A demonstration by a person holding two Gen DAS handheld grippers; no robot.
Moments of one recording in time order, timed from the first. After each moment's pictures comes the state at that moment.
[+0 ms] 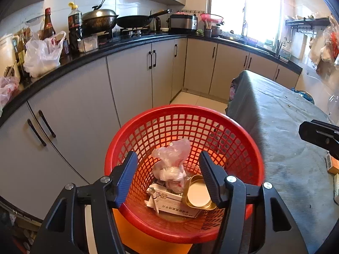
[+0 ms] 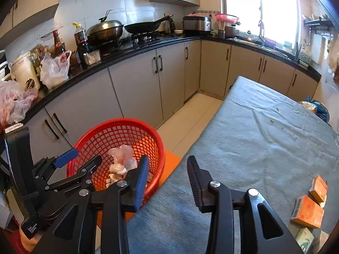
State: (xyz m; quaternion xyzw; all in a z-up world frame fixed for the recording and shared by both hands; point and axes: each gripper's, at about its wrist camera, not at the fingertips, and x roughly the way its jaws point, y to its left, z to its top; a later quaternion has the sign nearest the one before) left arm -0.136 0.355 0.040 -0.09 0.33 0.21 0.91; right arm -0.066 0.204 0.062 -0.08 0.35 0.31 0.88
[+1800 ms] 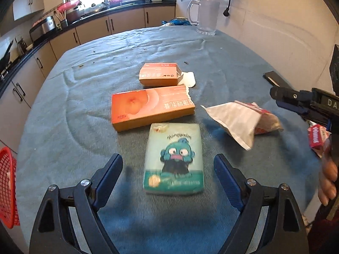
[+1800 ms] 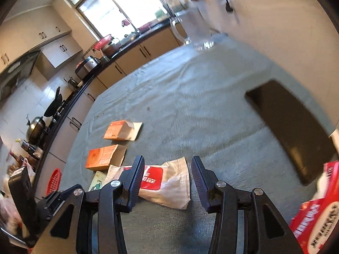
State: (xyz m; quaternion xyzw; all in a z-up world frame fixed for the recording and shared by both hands) left arm -0.055 -0.027 0.025 0.07 0.45 -0.13 0.88; right arm -0.072 -0.250 -0.001 0.25 0.40 0.11 0.87
